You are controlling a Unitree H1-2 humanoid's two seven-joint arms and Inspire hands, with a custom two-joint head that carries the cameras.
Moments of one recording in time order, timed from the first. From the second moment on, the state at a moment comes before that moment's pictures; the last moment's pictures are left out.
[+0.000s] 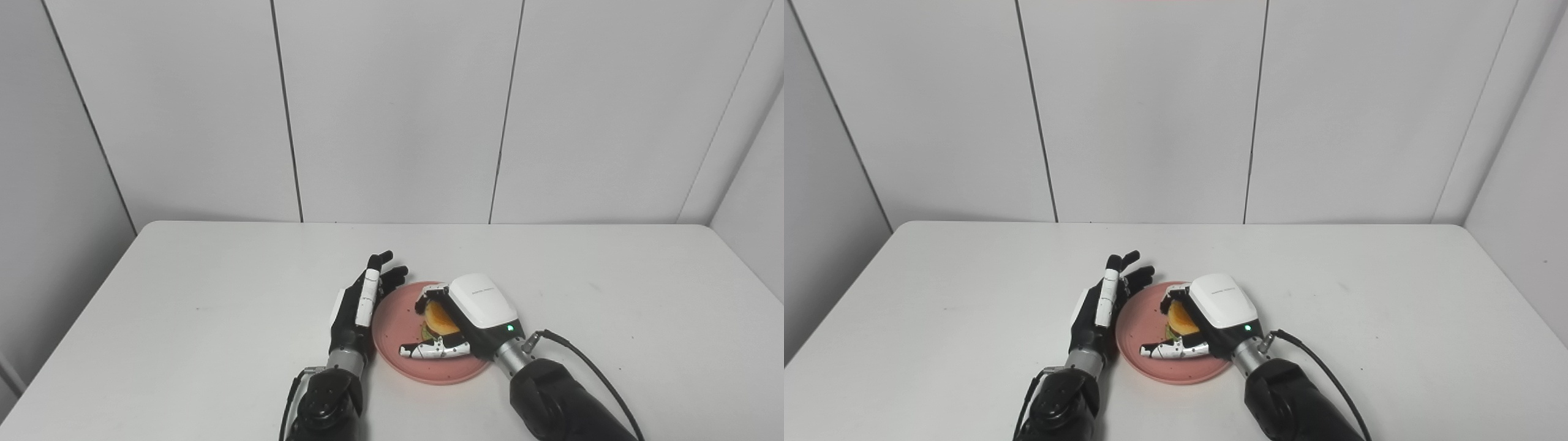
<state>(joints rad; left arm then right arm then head) -0.50 -0.16 0.03 0.53 -0.10 -0.05 0.03 -0.60 -0.22 0.48 0.51 -0.86 -0.16 -0.20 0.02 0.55</state>
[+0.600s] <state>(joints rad) -0.50 -0.16 0.03 0.52 -0.10 -0.03 0.03 -0.60 -0.25 0.51 0.49 -0.87 -0.17 -0.14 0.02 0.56</state>
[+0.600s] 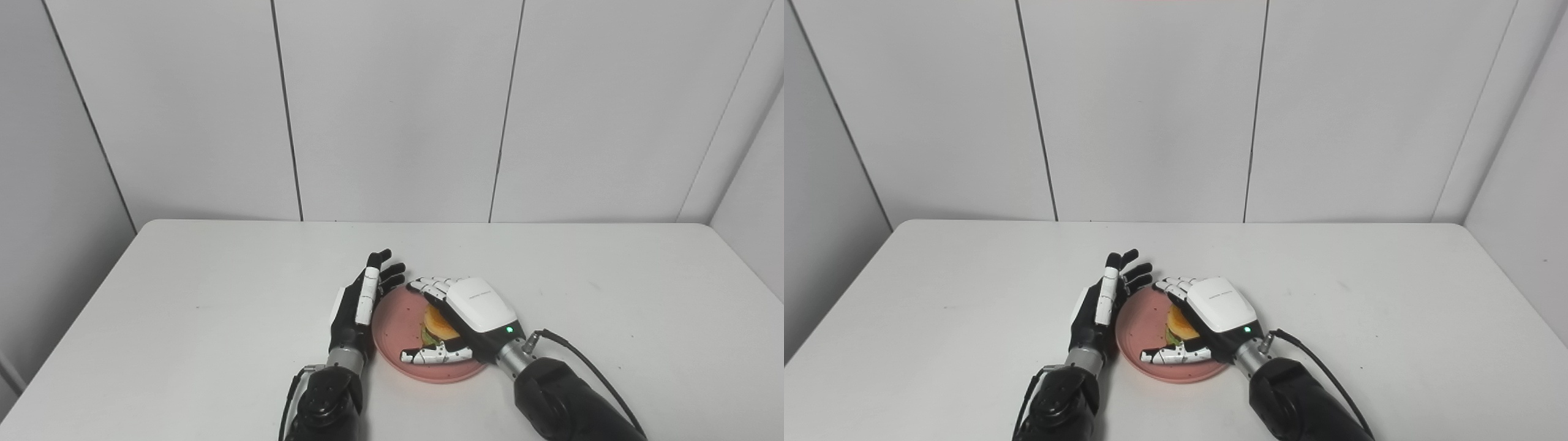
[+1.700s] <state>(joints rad) -0.47 -0.15 0.01 0.55 0.05 -0.17 0.14 -0.44 -0.15 0.17 0.26 -0.43 -0.23 -0.15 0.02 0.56</state>
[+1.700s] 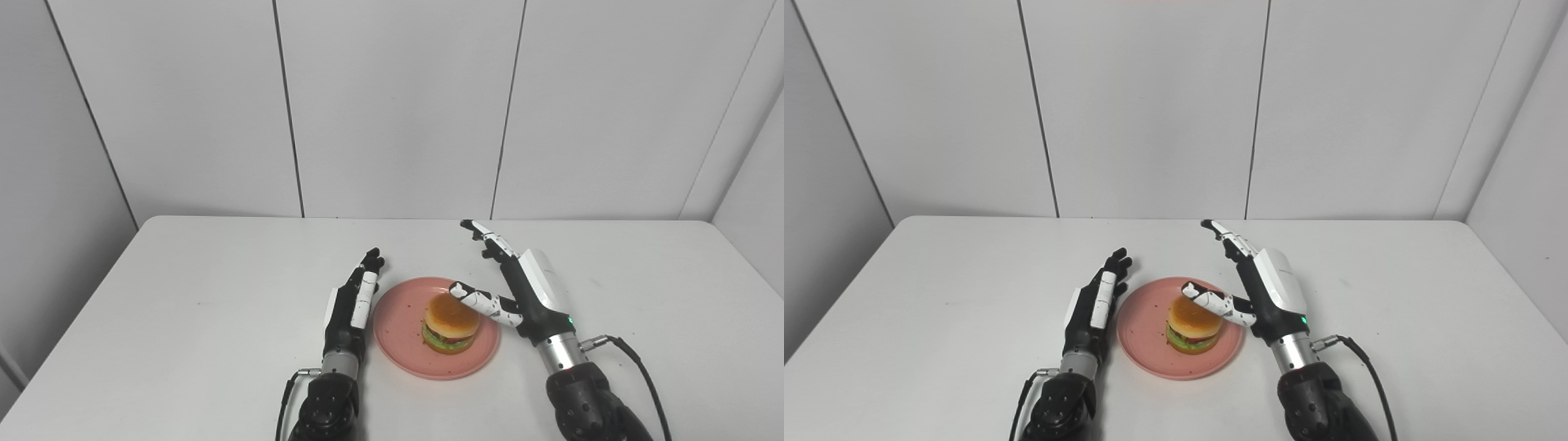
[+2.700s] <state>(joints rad) -0.47 -0.11 0.02 0.56 0.07 -0.17 0.18 -0.43 -0.01 -0.06 0.41 0.09 -0.05 -0.01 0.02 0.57</state>
